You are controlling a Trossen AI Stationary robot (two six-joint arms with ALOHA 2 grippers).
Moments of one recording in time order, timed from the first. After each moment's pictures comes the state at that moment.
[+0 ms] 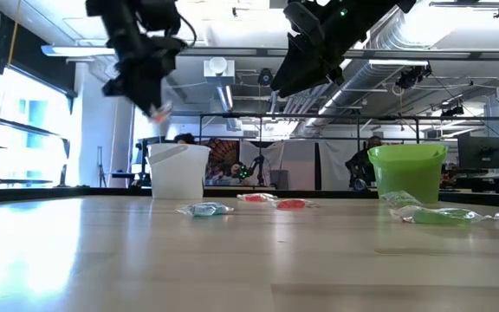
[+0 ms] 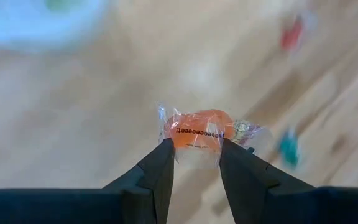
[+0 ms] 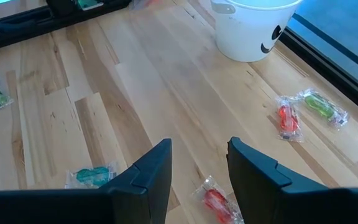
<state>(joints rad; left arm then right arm) 0.46 1.33 1.11 -0.95 0.08 -0.46 0.01 1.50 1.08 -0.27 0.34 0.34</state>
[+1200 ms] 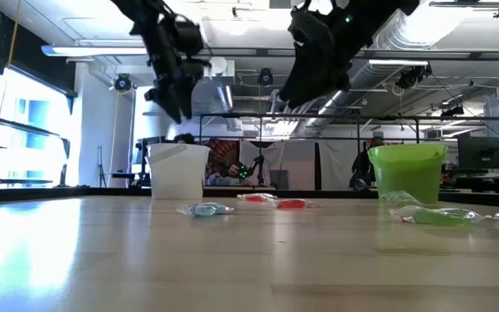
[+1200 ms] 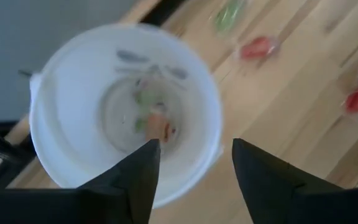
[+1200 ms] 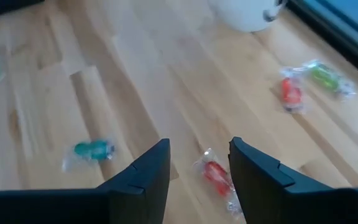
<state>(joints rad) 0.72 1.66 1.50 -1.00 0.04 -0.03 0.00 1.50 1.08 -0.37 0.29 0.37</state>
